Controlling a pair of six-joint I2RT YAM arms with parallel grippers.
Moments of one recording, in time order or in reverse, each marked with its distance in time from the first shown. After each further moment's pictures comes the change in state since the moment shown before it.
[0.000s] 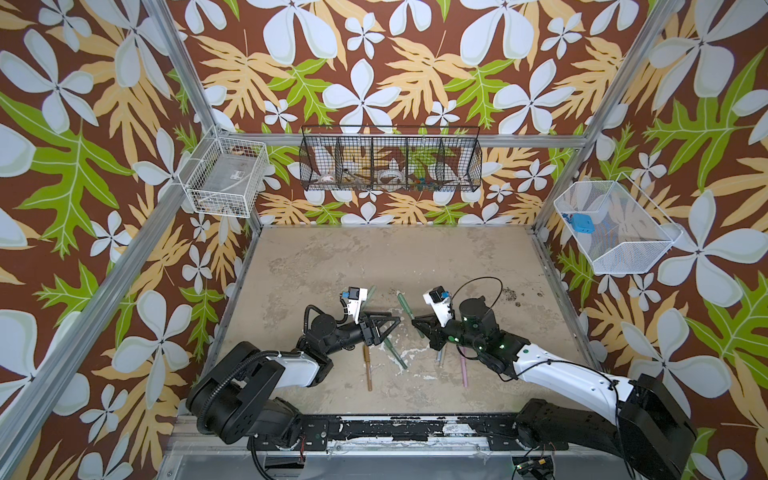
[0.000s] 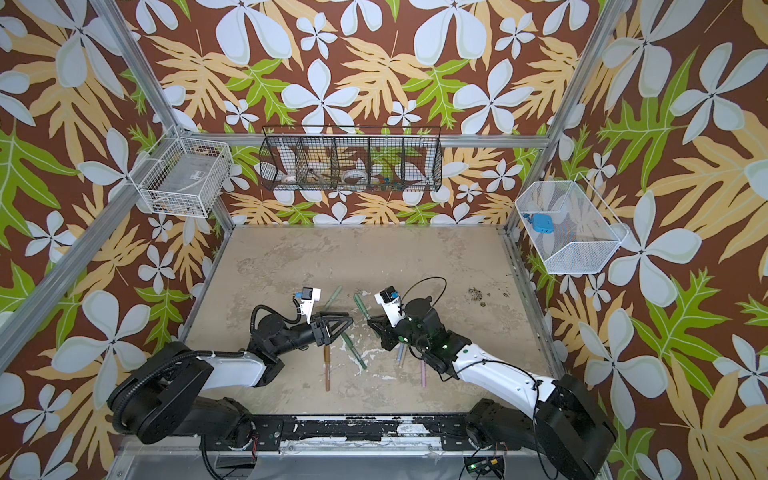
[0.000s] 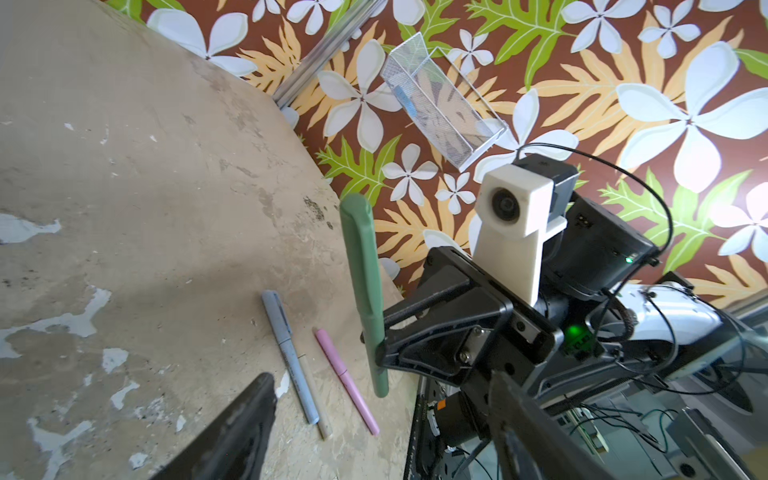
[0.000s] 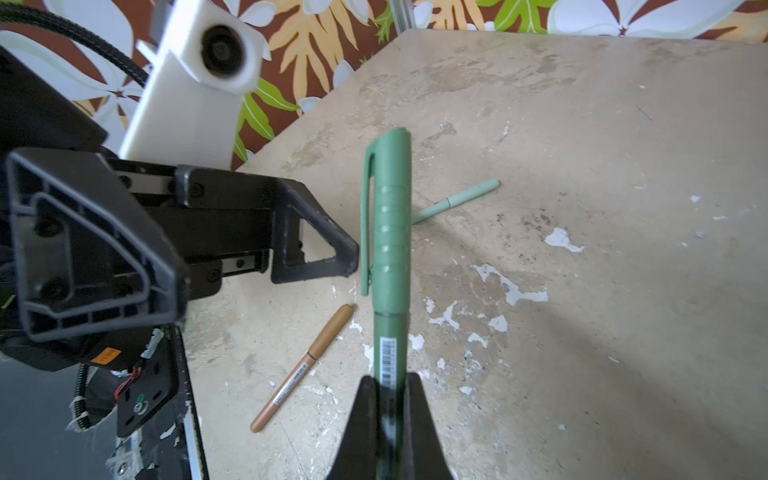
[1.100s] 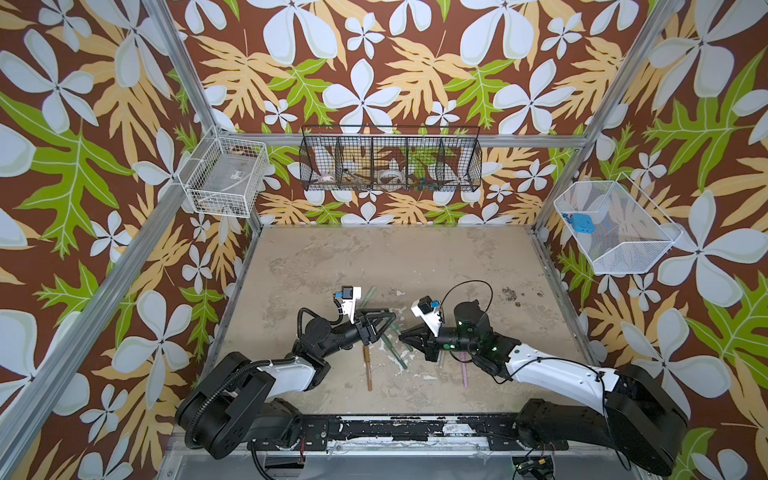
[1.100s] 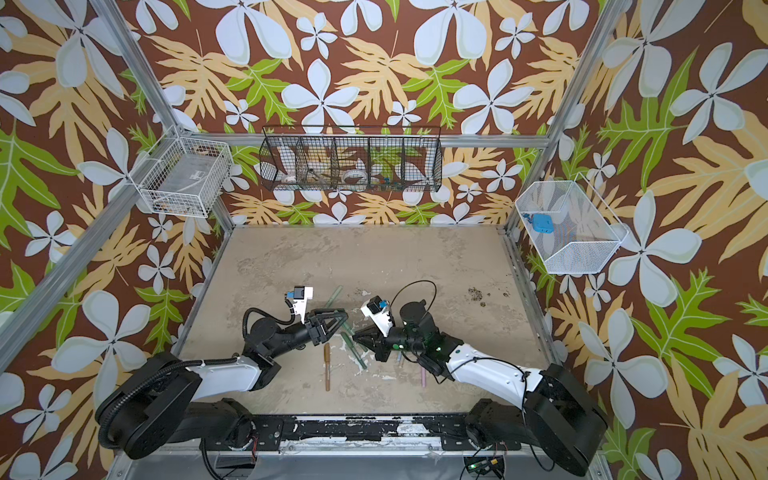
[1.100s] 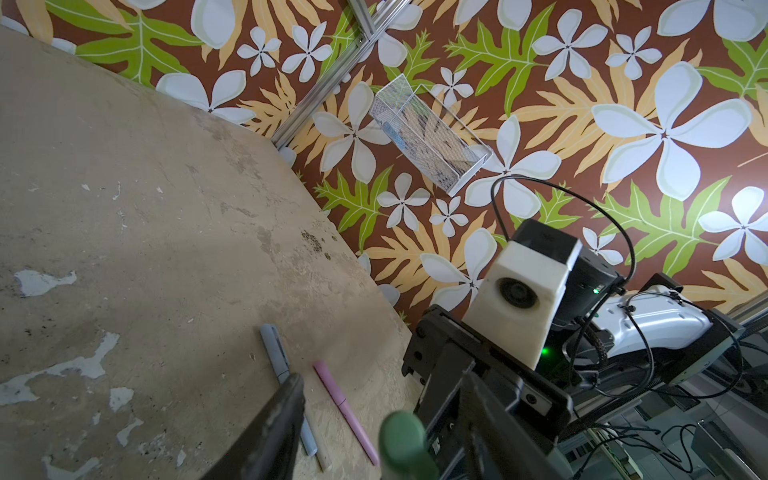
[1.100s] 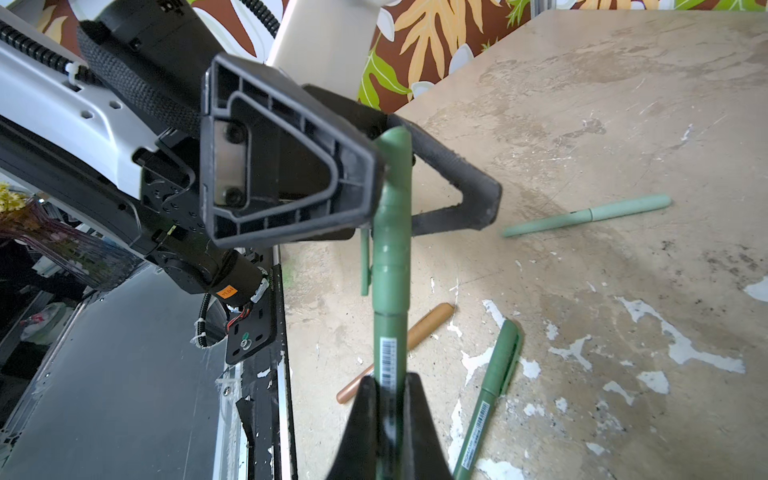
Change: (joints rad) left arm 0.000 -0.100 -0.020 -0.022 -0.074 0.035; right arm 0.043 0.060 -0.024 0.132 -0.241 -0.019
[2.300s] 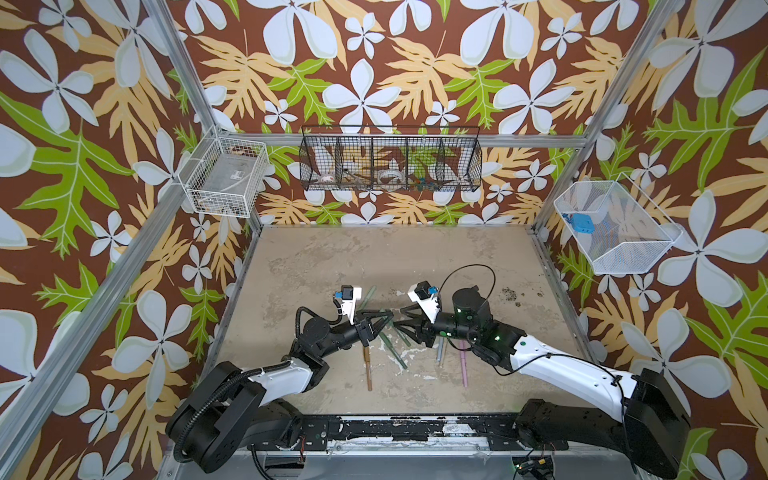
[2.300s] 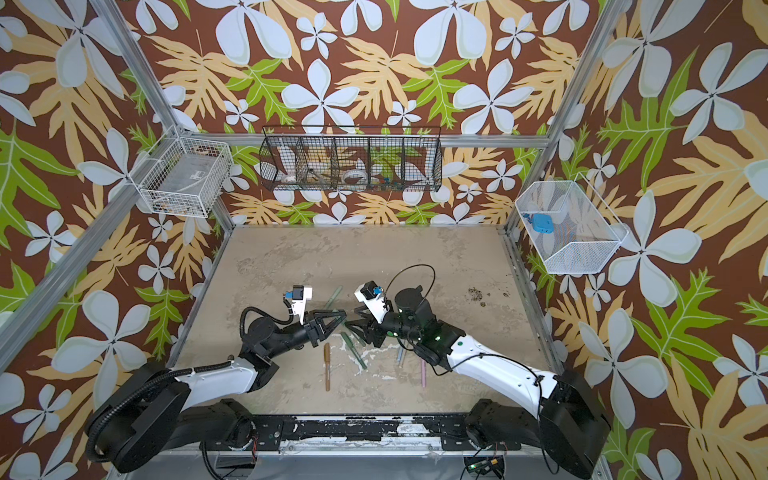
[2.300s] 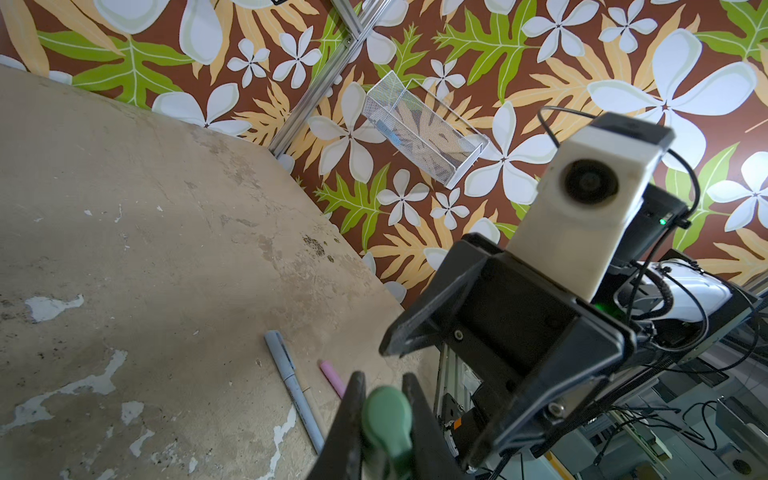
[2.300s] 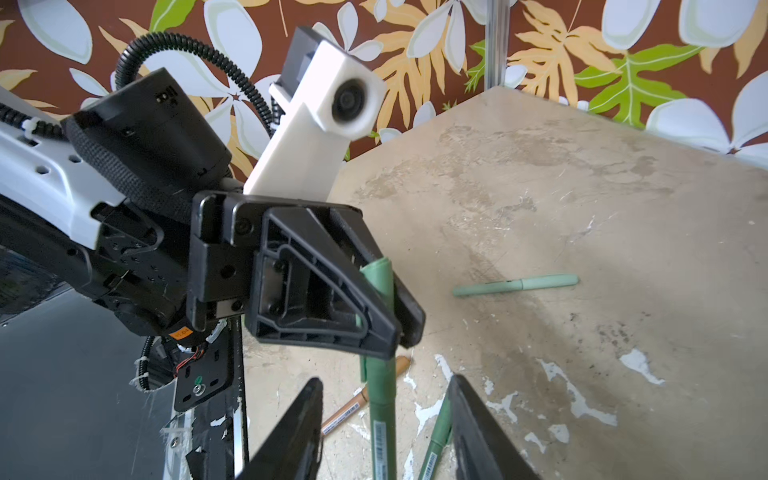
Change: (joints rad) left arm 0.000 -0.077 0.008 -0.090 0.010 0.085; right arm 0.030 -0.033 0.191 -0.192 0.155 -0.127
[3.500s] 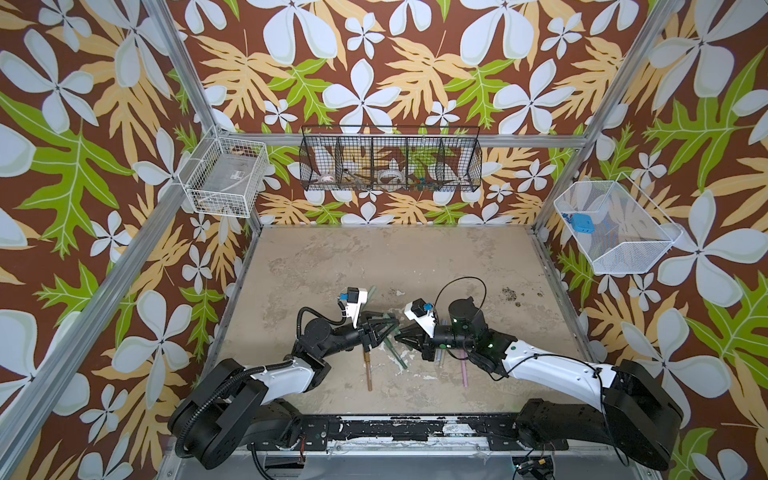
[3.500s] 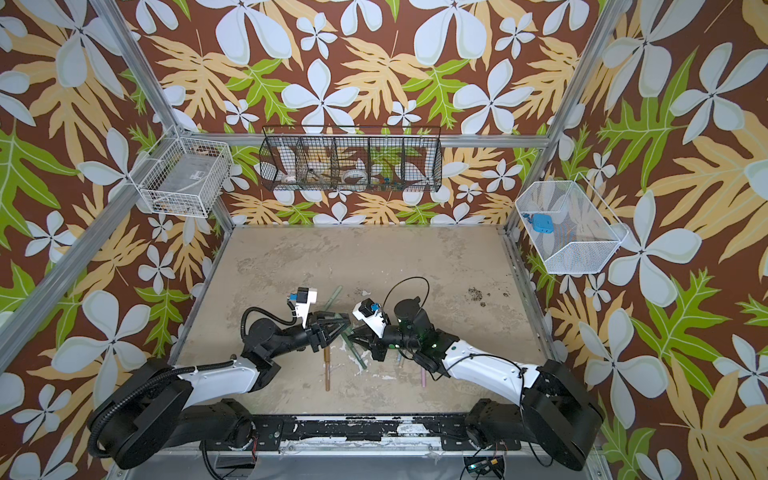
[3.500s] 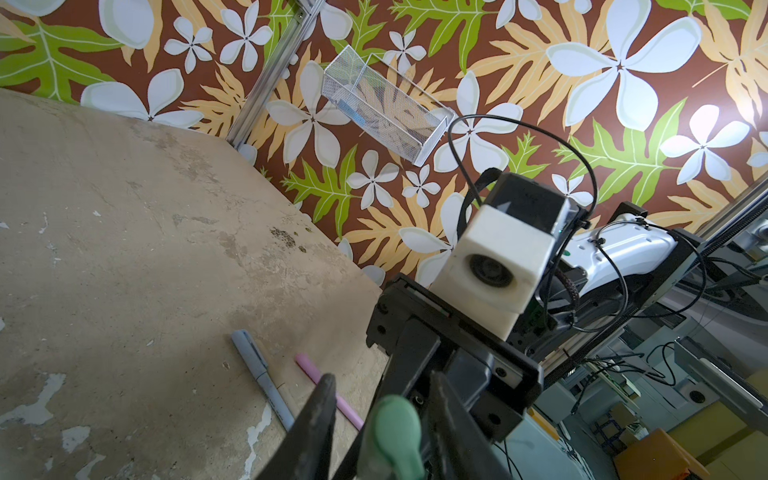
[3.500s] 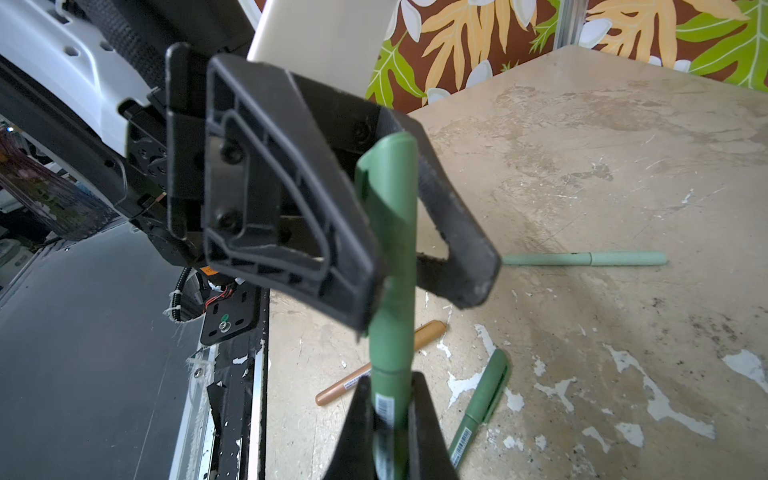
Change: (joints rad) left arm -0.036 0.027 0.007 0.058 0.082 0.031; right arm -0.001 0.062 -0.136 0.157 -0.150 -0.034
